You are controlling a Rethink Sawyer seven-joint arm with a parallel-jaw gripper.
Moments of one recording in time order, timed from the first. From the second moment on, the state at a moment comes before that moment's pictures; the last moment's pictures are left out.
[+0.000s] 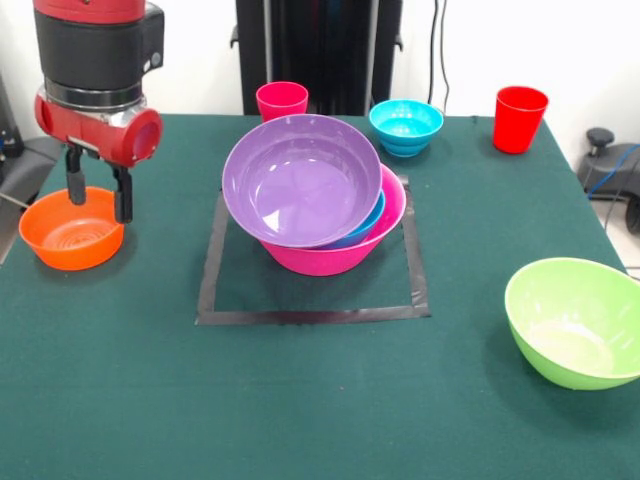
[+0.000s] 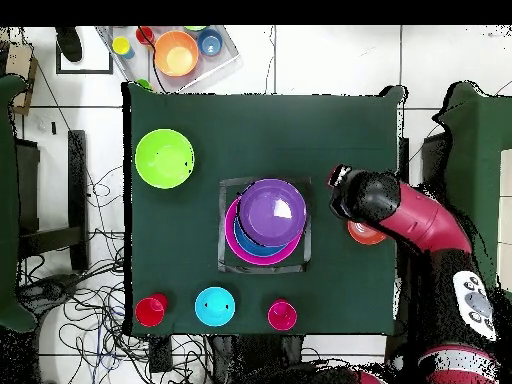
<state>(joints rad) -0.51 -0.56 -0.05 1.49 -0.01 0.46 1.72</state>
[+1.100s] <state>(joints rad) -0.55 -0.50 0.02 1.52 -0.08 0.42 1.72</state>
